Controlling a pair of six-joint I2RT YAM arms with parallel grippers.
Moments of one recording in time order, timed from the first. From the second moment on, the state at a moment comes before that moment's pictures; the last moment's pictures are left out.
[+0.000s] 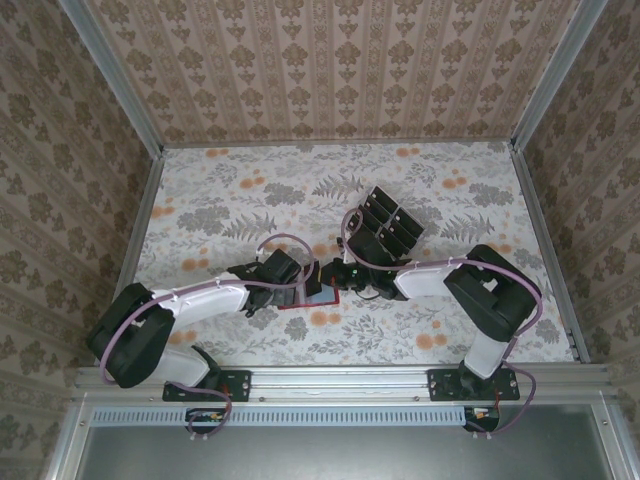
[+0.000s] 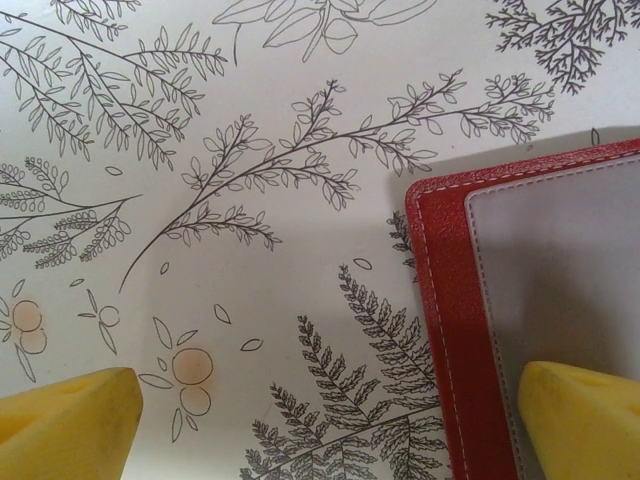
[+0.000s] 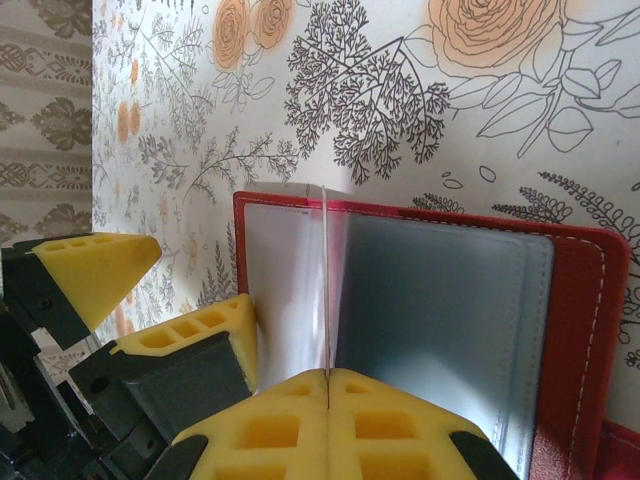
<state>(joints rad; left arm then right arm) -0.80 1.39 0.63 -0.48 -0.38 -0.57 0.72 1.74 0.74 0.33 -0.37 0.93</state>
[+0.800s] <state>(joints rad) -0.80 1.39 0.62 -0.48 -0.38 -0.59 0.72 1.75 0.71 0.42 -0.40 0.98</state>
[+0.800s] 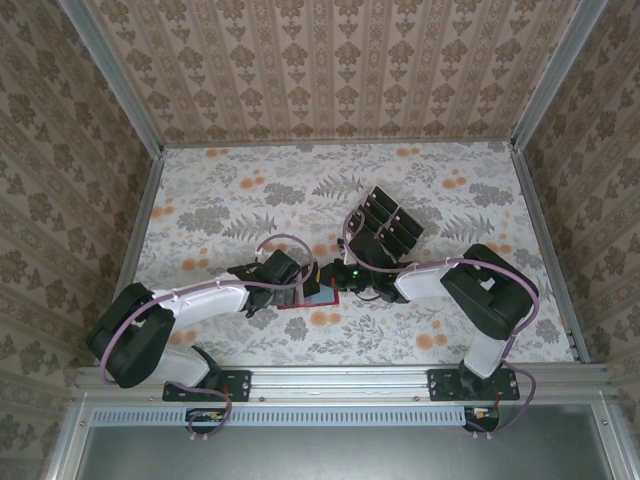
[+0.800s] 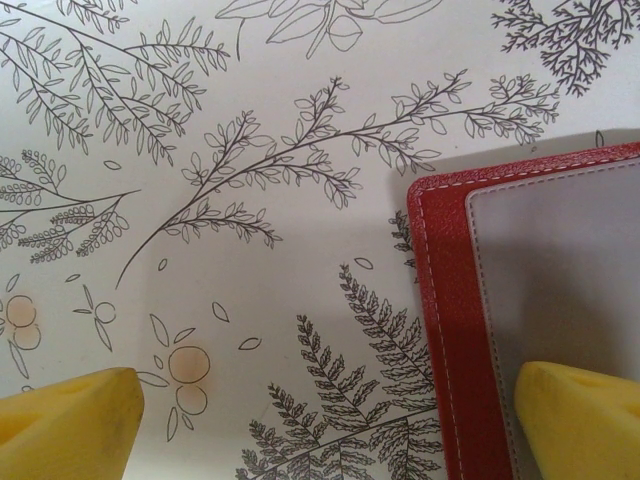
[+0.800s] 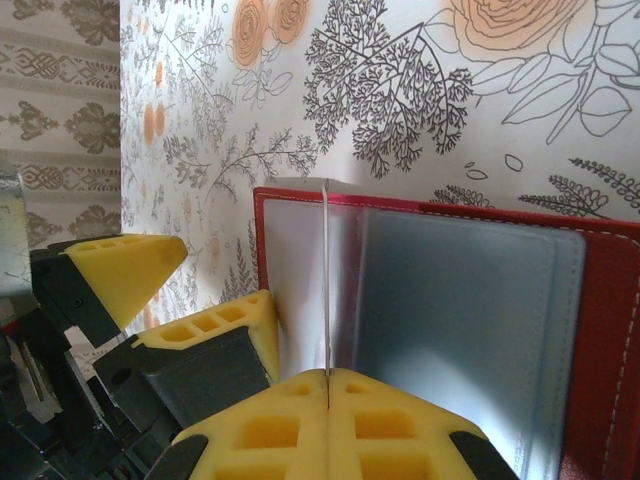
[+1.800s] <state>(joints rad) -0.80 1.39 0.62 -0.48 -0.38 -0.59 0.72 1.80 0.67 0.52 -0.43 1.04</state>
